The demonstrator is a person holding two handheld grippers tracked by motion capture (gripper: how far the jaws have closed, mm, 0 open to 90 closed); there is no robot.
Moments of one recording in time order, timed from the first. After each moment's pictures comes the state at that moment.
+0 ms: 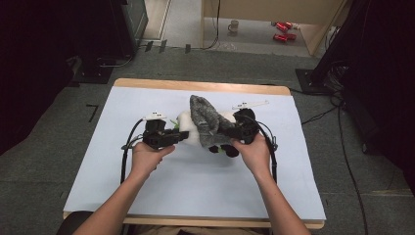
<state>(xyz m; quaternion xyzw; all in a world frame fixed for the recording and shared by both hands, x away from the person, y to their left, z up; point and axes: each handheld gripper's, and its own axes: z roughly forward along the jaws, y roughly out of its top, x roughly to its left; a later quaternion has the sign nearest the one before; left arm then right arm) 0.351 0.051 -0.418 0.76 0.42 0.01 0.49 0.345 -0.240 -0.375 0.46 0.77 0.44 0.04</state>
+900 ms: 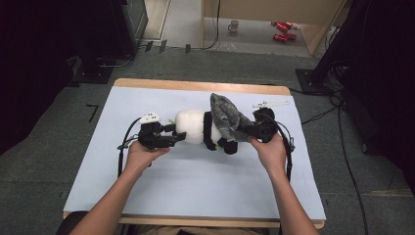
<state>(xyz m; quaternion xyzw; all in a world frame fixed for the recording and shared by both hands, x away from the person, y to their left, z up) 0.360 0.070 -0.435 0.78 0.35 0.06 0.52 0.348 -0.288 -0.379 0.50 0.75 0.43 0.07</state>
